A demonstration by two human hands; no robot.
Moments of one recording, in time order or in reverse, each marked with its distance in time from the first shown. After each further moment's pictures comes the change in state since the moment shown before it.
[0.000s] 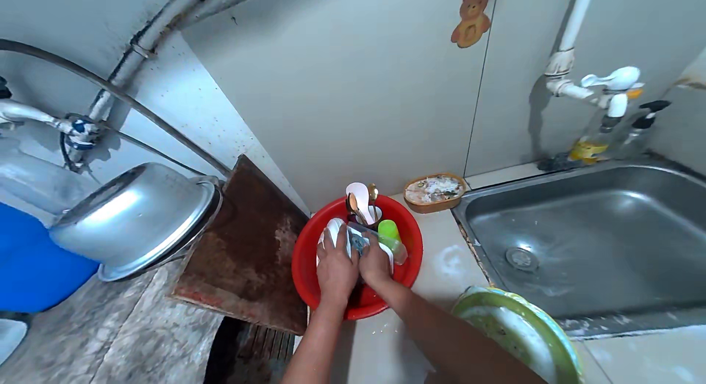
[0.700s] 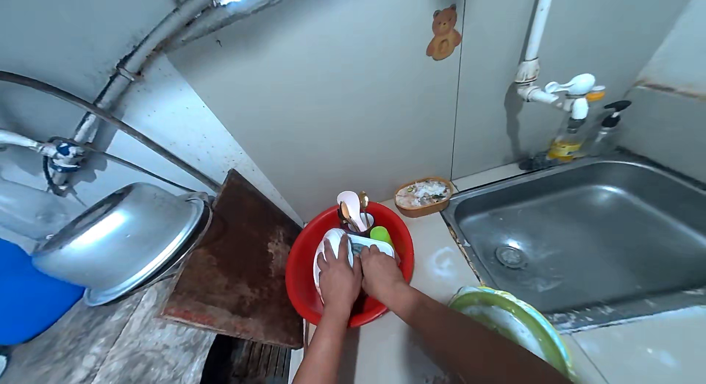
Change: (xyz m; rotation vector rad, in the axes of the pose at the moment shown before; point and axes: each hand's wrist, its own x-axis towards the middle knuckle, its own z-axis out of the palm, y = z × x) left_hand -0.006 0.013 0.012 0.019 -0.047 0.008; right_hand -0.017 -0.002 -0.042 -0.689 -0.205 -0.238
